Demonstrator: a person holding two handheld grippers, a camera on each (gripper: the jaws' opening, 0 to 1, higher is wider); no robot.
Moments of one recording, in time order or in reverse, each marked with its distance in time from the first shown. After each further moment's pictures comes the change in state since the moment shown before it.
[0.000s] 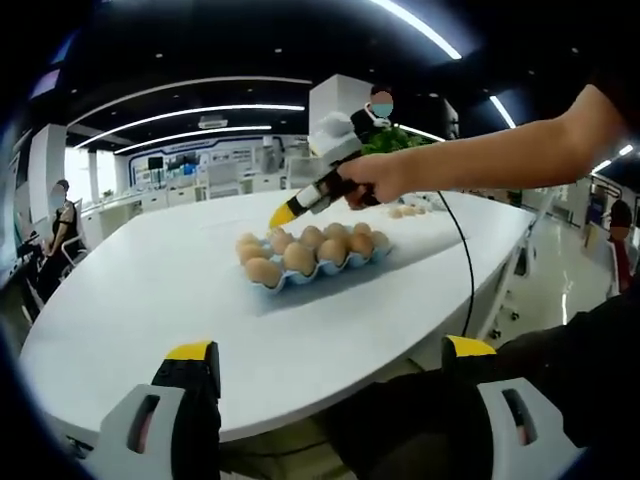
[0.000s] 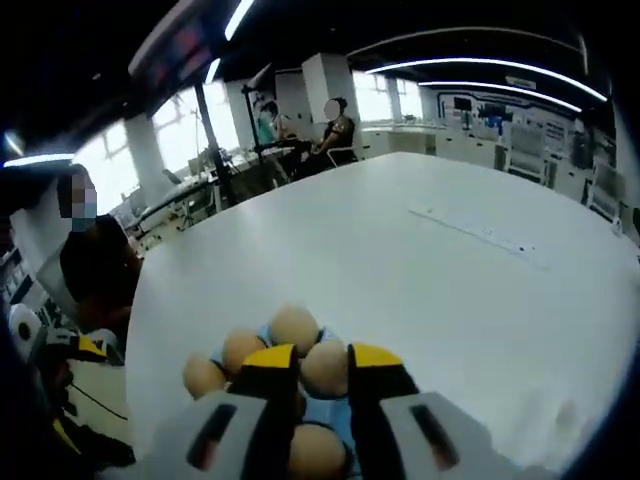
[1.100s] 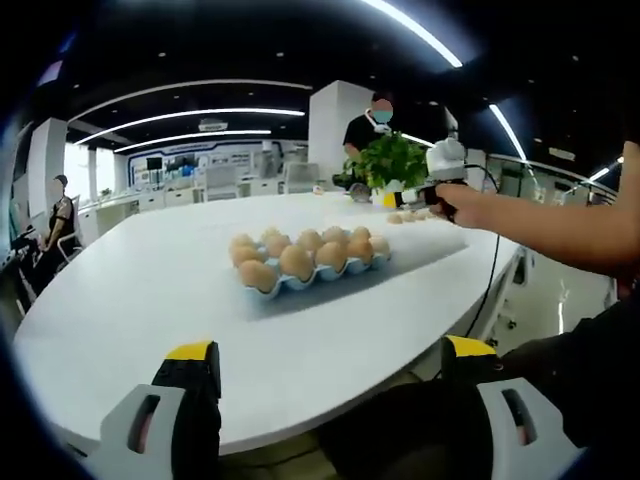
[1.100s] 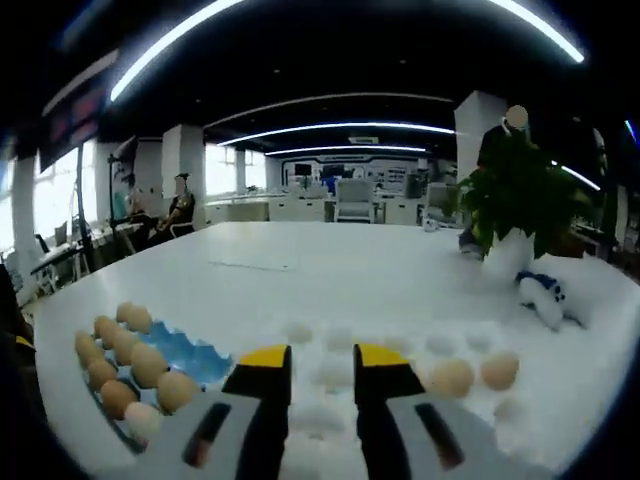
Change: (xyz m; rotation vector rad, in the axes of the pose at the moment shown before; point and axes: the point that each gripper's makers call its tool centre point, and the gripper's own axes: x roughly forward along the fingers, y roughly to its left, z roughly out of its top) left arm 0.019 0.000 0.003 -0.024 -0.031 -0.019; right arm -0.218 -0.143 -0.075 0.171 -0.317 -0.754
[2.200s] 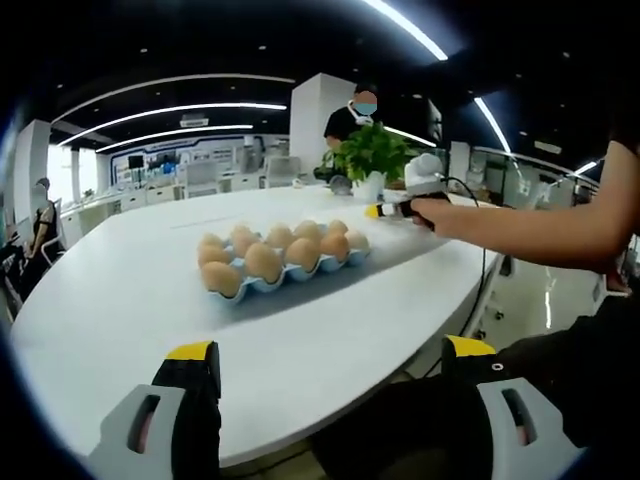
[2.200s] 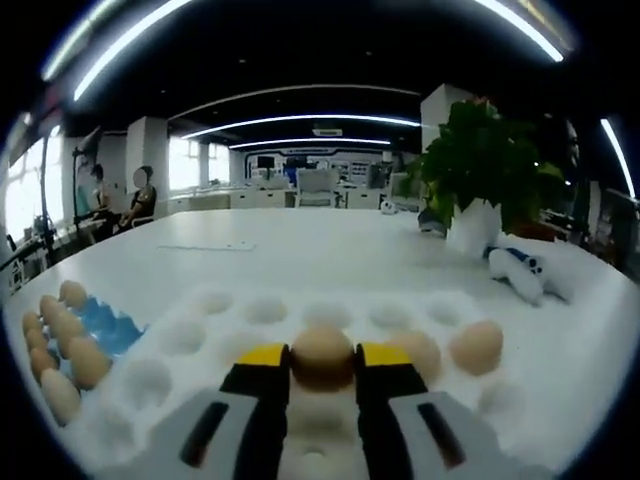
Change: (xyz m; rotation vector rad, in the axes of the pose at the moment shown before) left arm 0.025 -0.021 0.001 0.025 0.032 -0.076; right arm 0.039 -0.051 -0.038 0.015 0.021 -0.132
